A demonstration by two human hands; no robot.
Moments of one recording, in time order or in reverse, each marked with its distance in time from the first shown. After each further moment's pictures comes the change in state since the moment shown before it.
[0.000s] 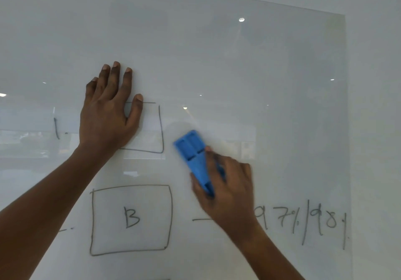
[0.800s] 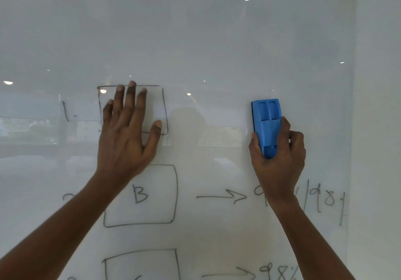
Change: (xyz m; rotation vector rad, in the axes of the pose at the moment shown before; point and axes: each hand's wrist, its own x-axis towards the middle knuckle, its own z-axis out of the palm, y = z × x) left_hand -0.078 0.044 -0.030 -0.105 -0.114 -0.019; right_hand -0.002 0.076 -0.020 -0.092 0.132 0.463
